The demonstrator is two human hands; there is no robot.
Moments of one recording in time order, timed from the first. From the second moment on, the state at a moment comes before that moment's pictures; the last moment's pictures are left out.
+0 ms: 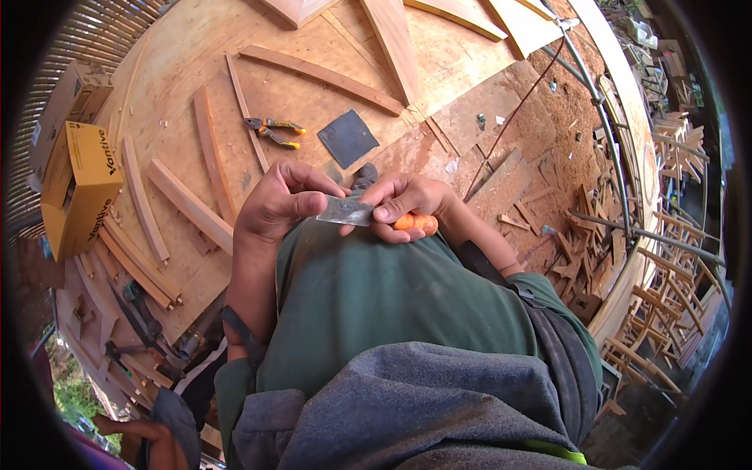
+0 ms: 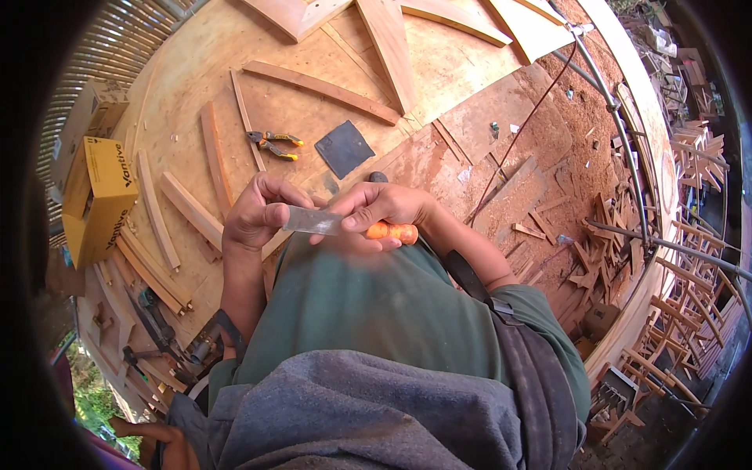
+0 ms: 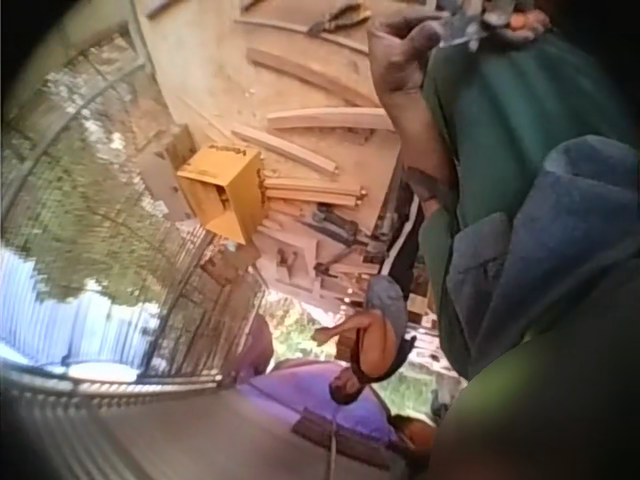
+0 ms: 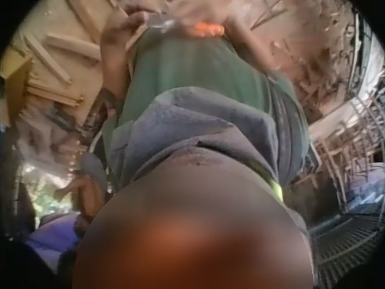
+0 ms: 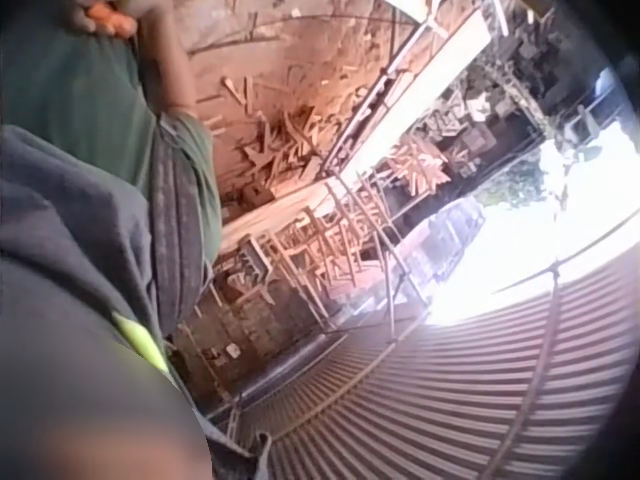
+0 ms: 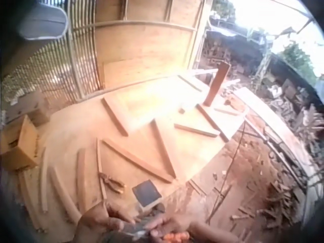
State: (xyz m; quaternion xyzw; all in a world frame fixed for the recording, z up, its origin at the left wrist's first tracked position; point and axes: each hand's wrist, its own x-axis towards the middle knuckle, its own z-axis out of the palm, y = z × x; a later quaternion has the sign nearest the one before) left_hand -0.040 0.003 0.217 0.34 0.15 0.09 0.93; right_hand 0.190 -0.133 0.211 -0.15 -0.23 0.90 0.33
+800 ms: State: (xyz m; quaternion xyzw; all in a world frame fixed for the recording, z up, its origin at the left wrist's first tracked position) left_hand -0.057 0.004 0.261 0.49 0.31 0.09 0.81; right_hand 0.197 -0.112 0.243 -0.29 -0.32 0.86 0.26
